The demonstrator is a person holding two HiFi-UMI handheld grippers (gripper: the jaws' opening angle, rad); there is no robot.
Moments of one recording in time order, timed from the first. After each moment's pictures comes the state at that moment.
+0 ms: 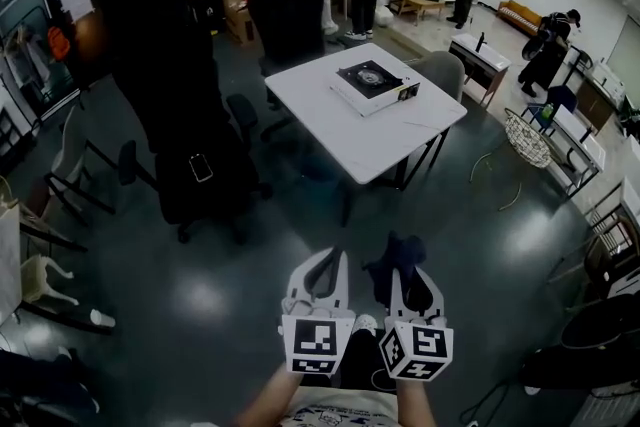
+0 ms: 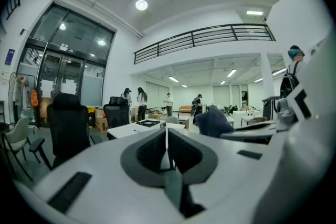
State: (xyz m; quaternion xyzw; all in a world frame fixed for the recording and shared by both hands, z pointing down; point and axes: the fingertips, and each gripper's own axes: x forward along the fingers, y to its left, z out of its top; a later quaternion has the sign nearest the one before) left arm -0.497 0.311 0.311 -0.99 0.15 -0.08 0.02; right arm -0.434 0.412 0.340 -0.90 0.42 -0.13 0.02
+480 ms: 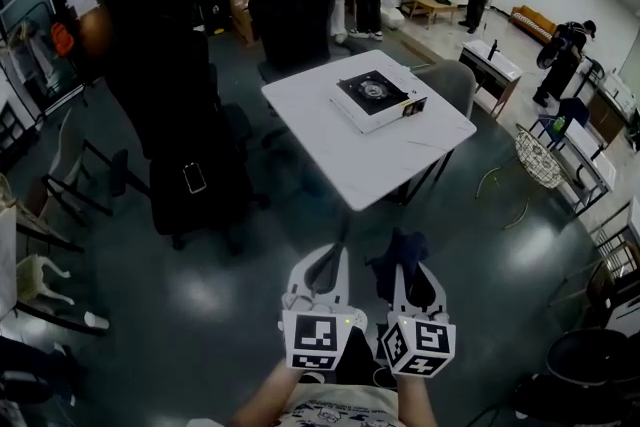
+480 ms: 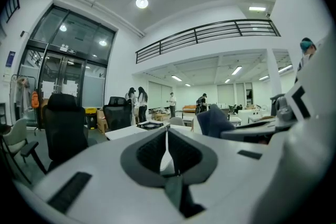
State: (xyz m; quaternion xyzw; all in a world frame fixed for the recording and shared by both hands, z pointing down) left arm -0.394 0.262 0.316 -0.98 0.17 -0.08 0.02; right arm -0.322 0.364 0.345 -0.89 0.44 -0.13 0.02
